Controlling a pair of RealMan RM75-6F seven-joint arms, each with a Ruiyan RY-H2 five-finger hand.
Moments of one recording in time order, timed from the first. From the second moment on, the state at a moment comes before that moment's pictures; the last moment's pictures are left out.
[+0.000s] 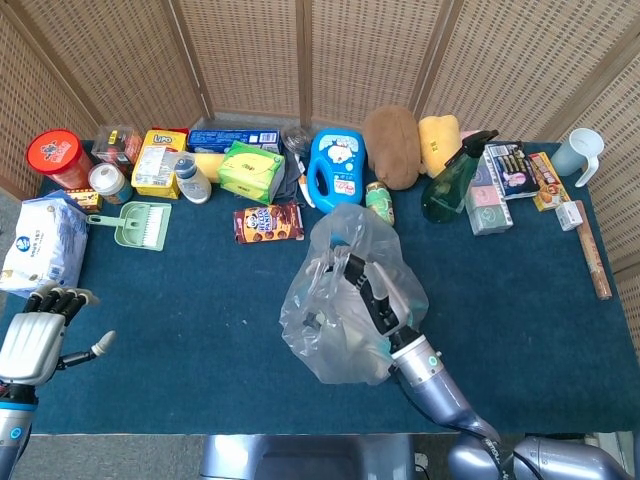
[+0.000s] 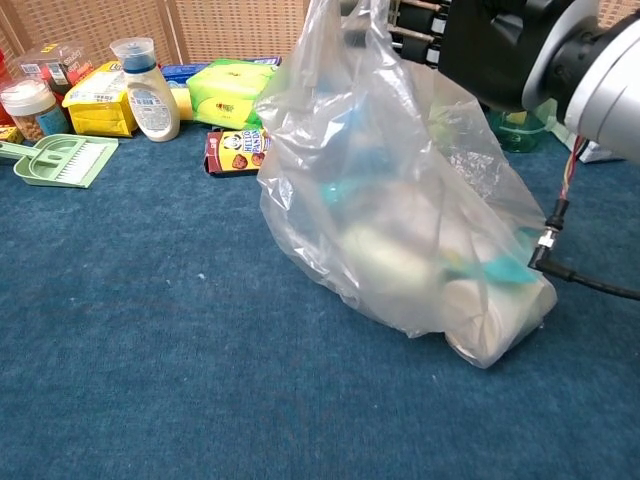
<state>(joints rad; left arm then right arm) -0.14 -1.13 -0.03 -1.71 1.50 1.44 0.18 0.59 -1.56 0.34 -1.84 -1.35 1.09 0.92</state>
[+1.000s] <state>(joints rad) -0.13 -1.14 -0.03 -1.68 1.49 1.44 0.15 0.67 -1.31 0.66 -2.12 -0.80 0.66 1.20</state>
